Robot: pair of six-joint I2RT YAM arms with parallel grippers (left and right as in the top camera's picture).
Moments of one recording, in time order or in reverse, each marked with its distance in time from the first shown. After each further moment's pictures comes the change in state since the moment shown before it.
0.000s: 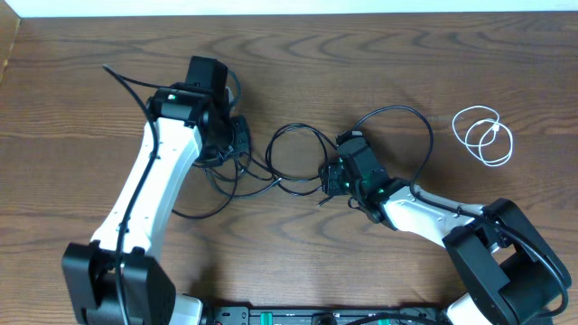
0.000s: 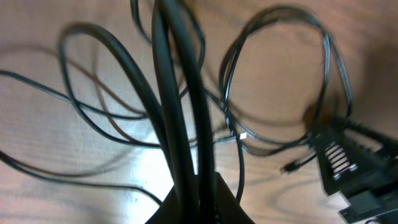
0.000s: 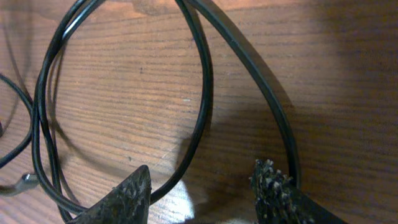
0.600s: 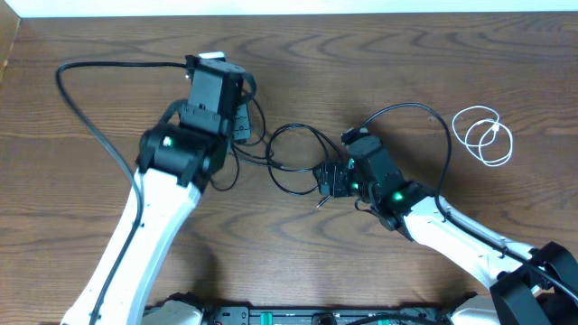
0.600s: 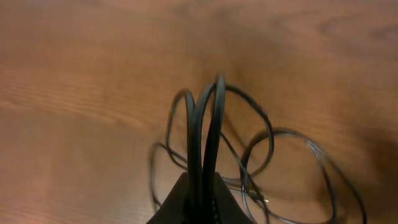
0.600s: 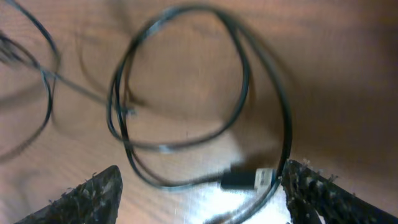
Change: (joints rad) left arm -0.151 -0.240 0.000 0.222 -0.446 0.010; right arm 0.000 -0.227 -0.007 -0.129 -0.053 0.003
